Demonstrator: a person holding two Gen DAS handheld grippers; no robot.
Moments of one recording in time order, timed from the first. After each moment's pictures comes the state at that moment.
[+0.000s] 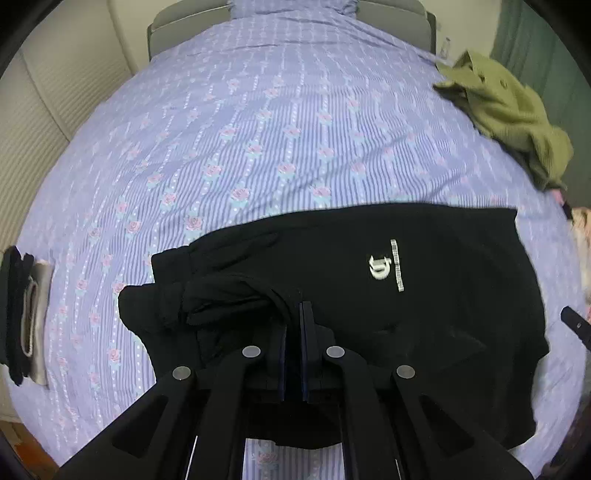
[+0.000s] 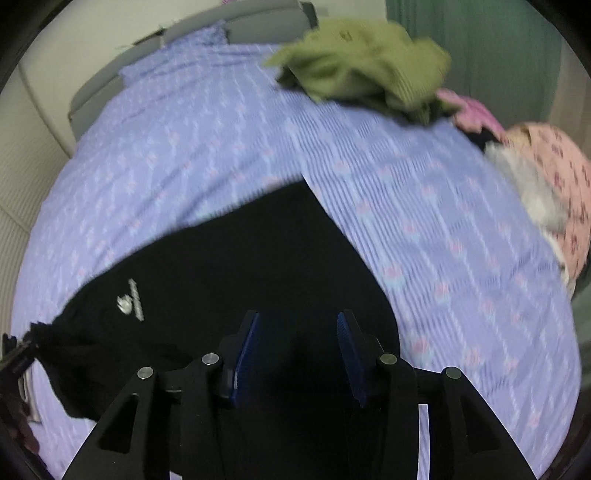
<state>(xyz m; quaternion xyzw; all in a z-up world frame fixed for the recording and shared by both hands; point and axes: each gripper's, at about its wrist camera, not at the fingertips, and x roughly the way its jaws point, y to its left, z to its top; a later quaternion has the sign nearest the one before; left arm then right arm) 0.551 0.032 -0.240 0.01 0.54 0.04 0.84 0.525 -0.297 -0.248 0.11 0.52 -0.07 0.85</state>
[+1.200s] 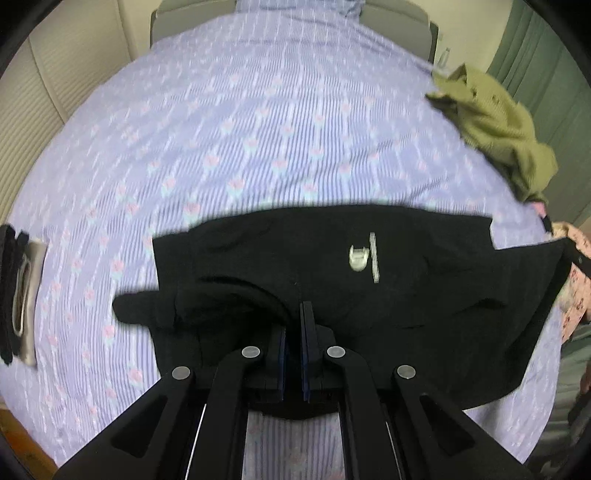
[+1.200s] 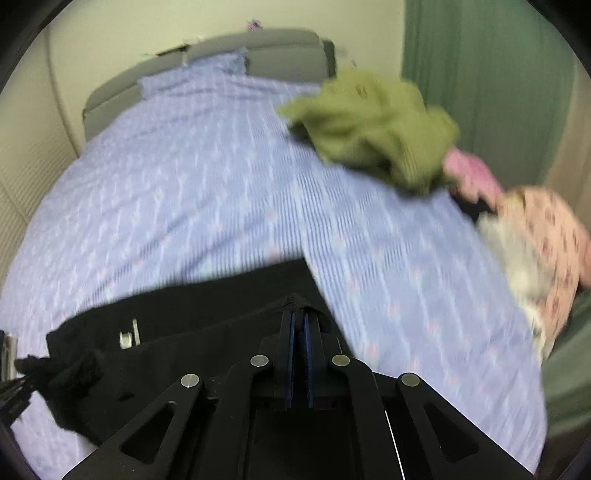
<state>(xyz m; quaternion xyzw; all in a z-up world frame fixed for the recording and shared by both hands) 0.540 0.049 -0.207 -0.05 0.55 0.02 0.84 0.573 -0.288 -0.169 0.02 0.44 -0.07 0.89</state>
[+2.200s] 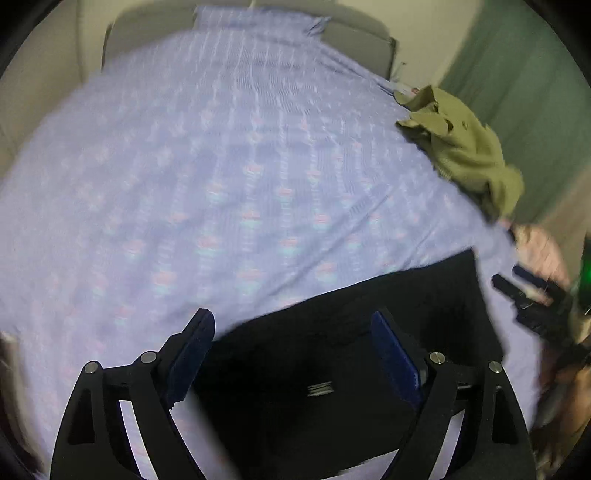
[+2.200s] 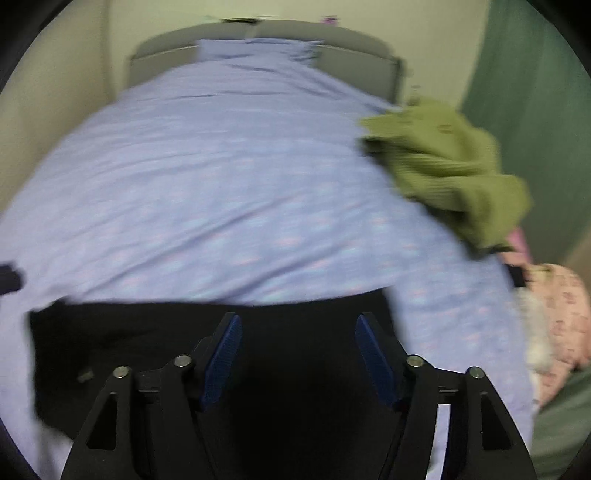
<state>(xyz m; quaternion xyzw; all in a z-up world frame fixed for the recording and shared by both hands) 0.620 0.149 -0.199 -0.03 0.51 -0.10 0.85 0.620 -0.163 -0.200 -0.07 0.47 0.02 0.88</state>
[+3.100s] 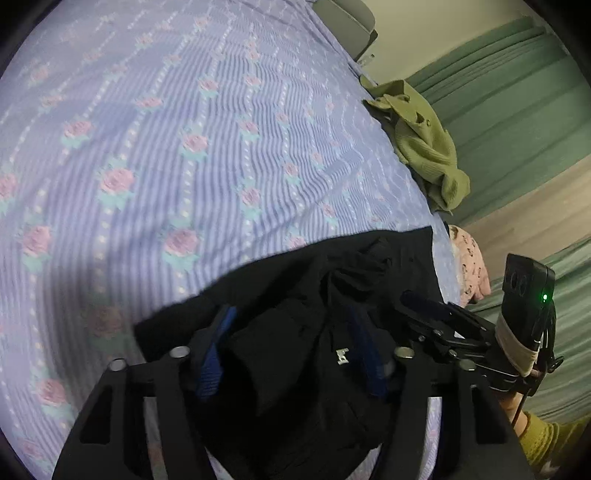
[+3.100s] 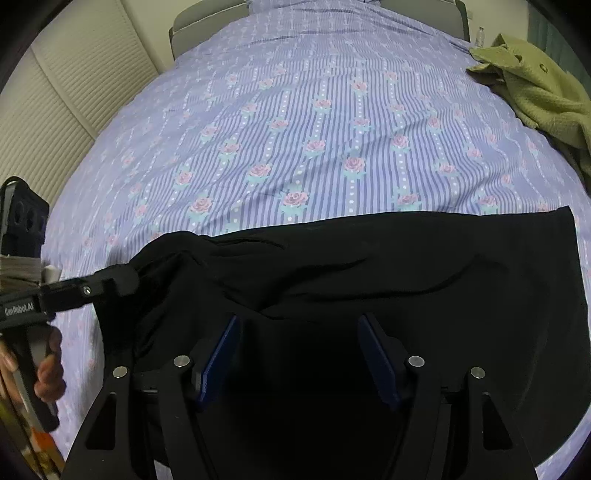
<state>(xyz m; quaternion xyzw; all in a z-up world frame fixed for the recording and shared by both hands) 0.641 0.196 -0.317 -0.22 0.56 -0.26 0.76 0.611 -0.032 -0.292 0.03 0.55 0.12 0.83</state>
